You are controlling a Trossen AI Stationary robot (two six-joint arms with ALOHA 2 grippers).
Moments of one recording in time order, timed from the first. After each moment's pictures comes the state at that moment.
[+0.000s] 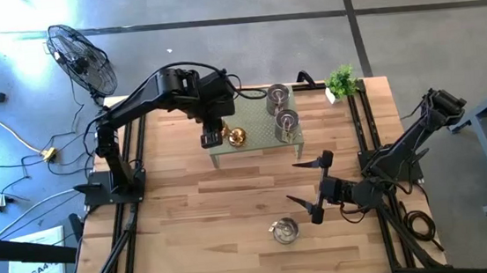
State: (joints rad) left arm 0.20 1.80 2.26 -1.57 -0.10 0.15; right arm 0.69 1.22 0.79 0.24 0.98 -0.05
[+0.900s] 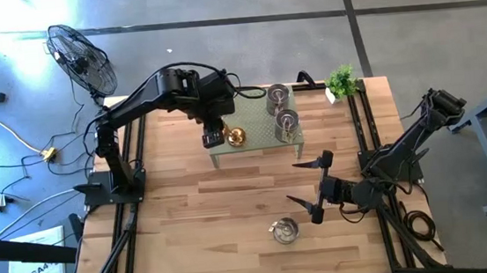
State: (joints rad) left arm 0.20 1.80 2.26 -1.57 -0.10 0.07; right arm 0.69 1.22 0.79 0.23 0.98 -0.02
